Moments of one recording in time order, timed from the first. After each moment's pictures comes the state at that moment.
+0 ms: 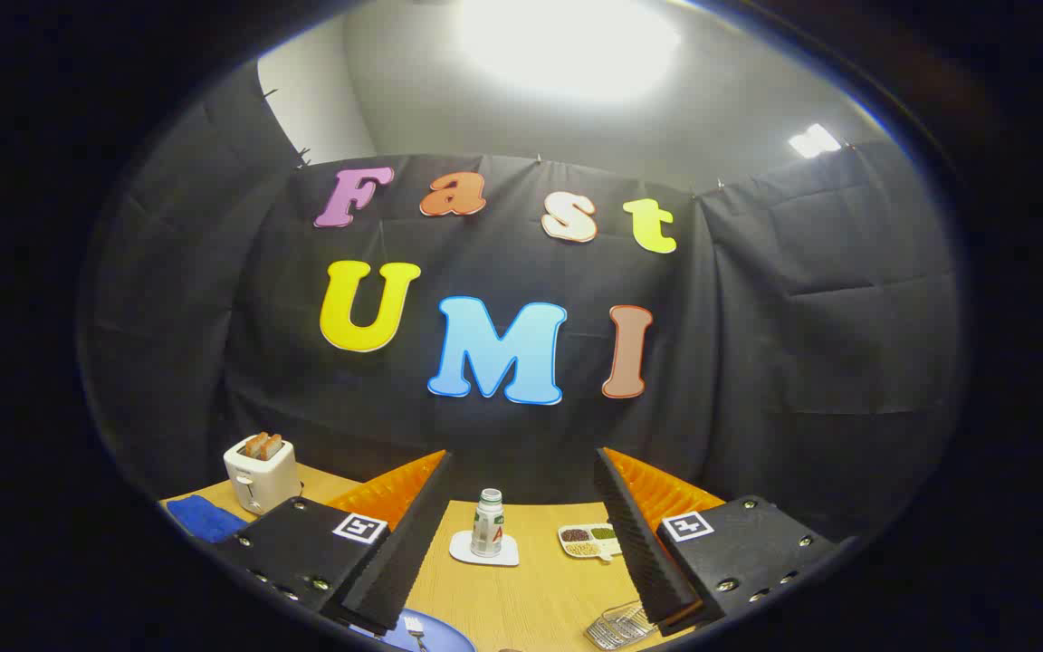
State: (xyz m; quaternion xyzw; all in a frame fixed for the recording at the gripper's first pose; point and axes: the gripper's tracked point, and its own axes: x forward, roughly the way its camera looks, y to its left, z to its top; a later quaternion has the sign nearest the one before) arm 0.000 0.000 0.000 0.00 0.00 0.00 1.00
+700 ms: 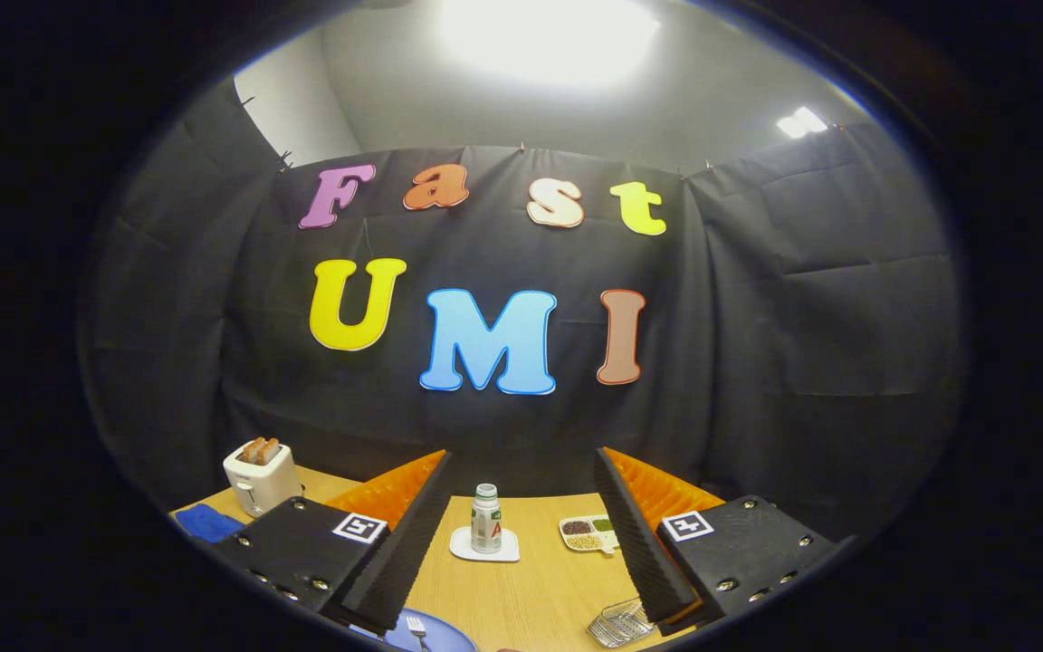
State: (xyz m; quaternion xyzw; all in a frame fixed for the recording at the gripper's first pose) arm 0.010 -0.005 -0.006 0.02 0.02 0.02 1.00
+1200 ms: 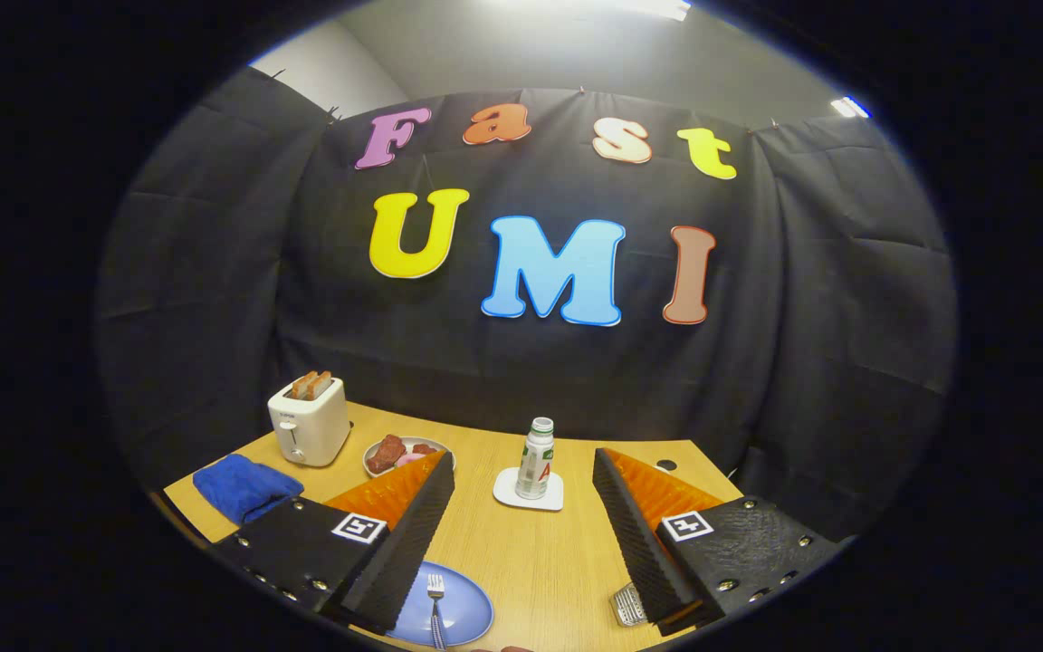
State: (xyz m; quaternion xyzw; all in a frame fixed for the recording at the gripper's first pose) arm -0.001 0.044 -0.069 -0.01 0.13 0.13 0.98
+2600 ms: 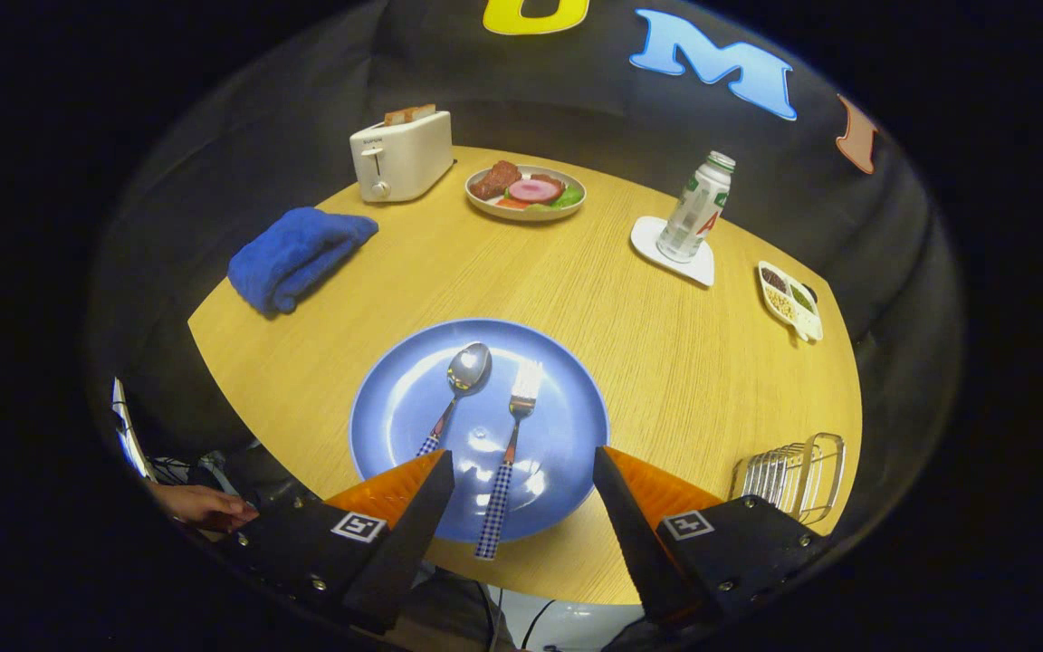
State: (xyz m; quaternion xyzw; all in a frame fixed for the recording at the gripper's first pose) arm -0.097 0.109 -0.292 -0.11 0.49 0.28 0.82
